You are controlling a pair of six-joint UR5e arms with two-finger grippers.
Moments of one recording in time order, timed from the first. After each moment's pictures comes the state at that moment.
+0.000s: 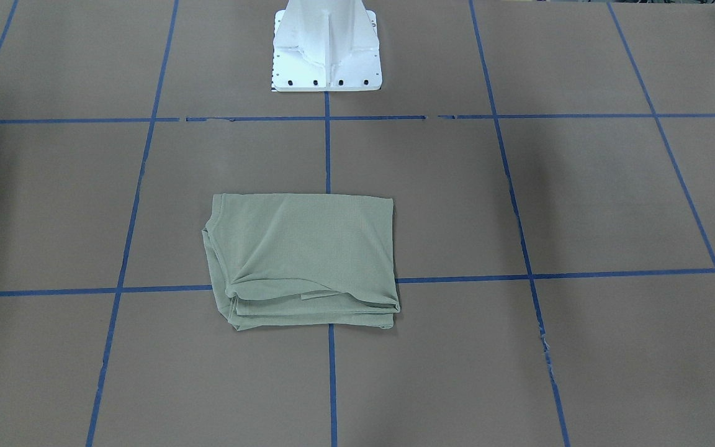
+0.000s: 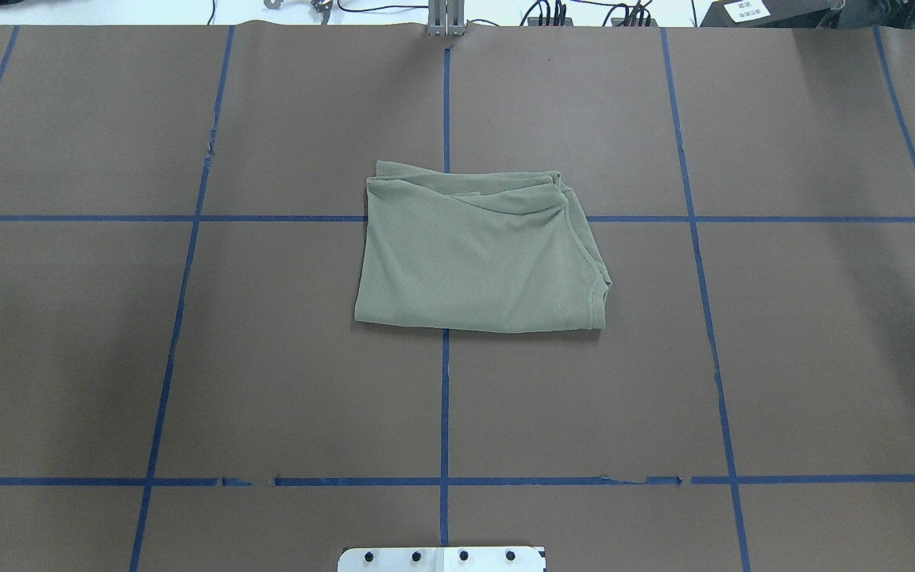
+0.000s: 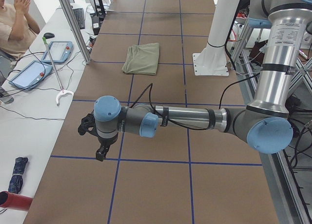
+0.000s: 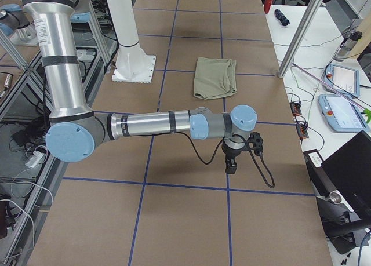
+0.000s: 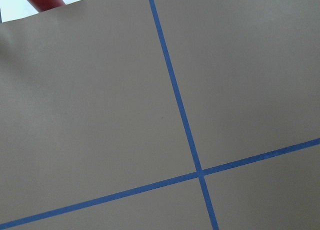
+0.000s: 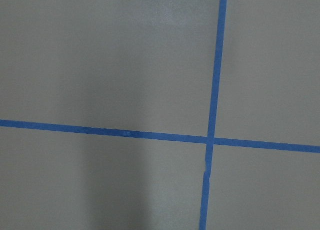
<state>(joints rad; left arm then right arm) -1.63 -1.71 -1.50 -1.76 -2.34 0.15 1.48 -1.42 1.54 -1.60 2.34 0.06</state>
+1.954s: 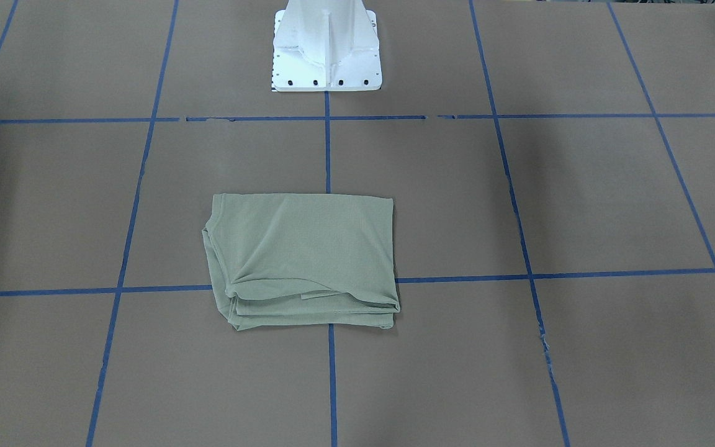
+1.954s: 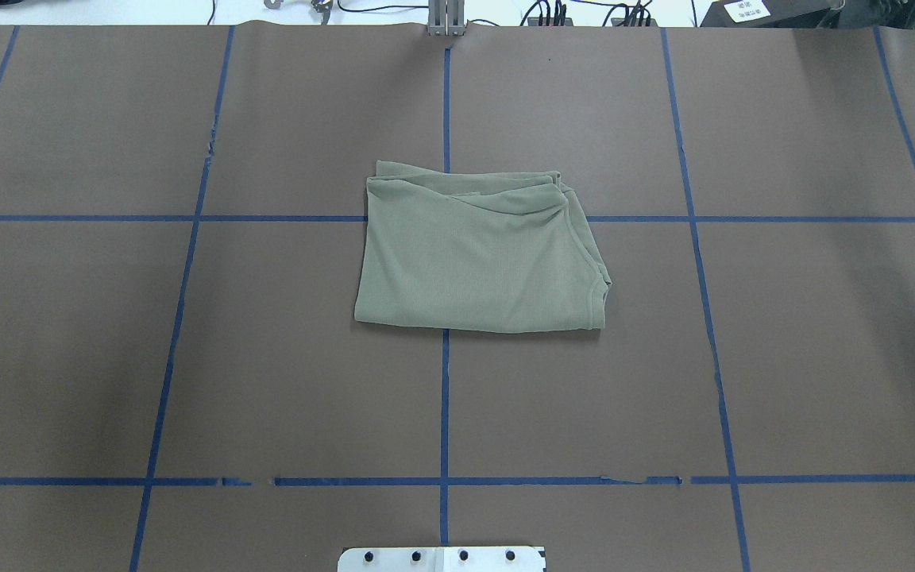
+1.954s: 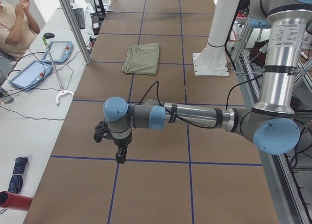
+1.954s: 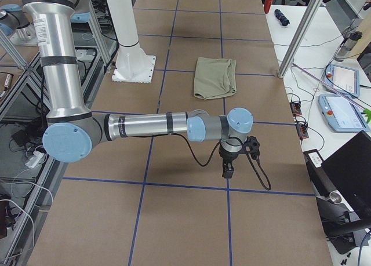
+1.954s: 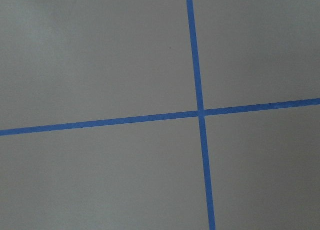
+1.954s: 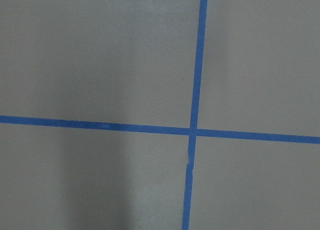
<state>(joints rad) -1.59 -1.62 -1.60 -1.50 -2.30 0.09 1.47 -1.45 1.55 -1.59 2.29 0.07</state>
